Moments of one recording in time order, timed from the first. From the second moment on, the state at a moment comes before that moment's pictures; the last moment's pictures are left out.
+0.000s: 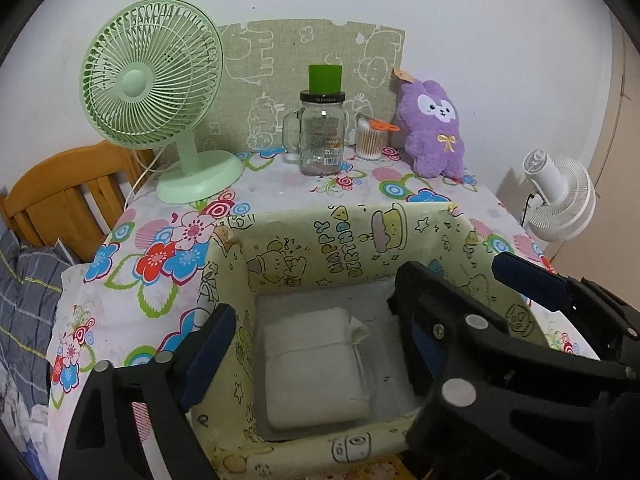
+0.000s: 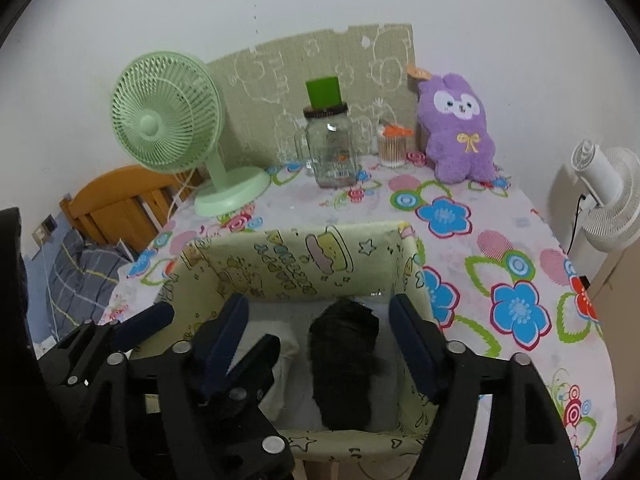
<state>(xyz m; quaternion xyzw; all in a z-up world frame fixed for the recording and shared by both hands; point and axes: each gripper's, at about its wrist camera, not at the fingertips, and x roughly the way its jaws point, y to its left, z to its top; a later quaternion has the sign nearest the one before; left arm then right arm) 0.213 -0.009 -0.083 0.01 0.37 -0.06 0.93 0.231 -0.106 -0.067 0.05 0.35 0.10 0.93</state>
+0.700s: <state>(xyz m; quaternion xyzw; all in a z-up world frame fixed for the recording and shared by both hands) 0.163 -0.018 -0.051 0.00 0.34 -0.05 0.94 0.184 -0.118 -0.033 0.05 0.32 0.10 0.94</state>
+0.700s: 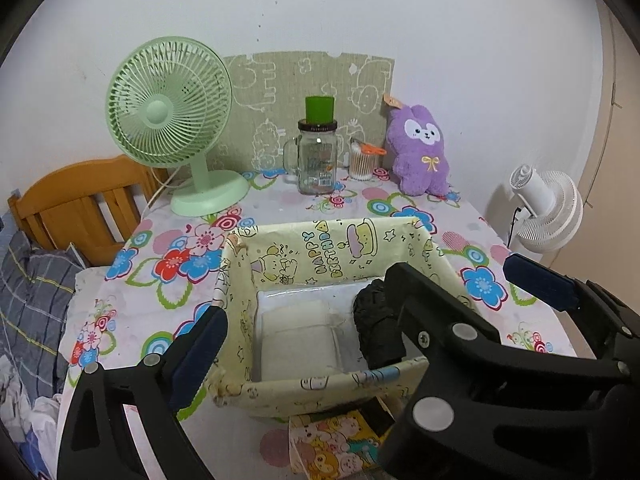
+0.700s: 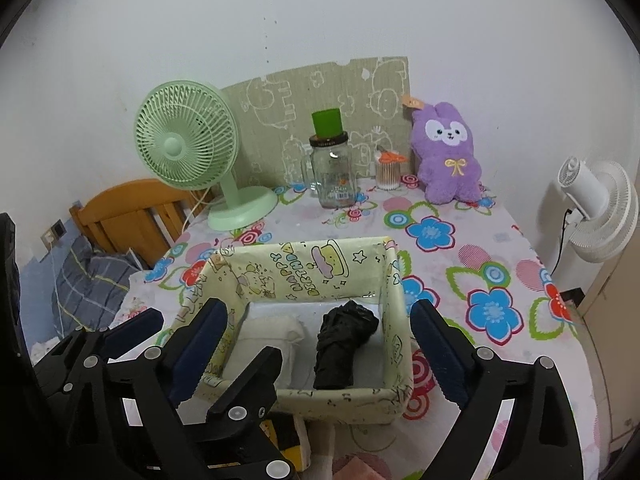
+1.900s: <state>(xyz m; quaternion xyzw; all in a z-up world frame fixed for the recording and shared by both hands) 0.065 -0.029 -0.025 0.01 0.27 -0.06 0.96 0.083 -0.126 0.001 0.03 0.26 0.08 0.96</state>
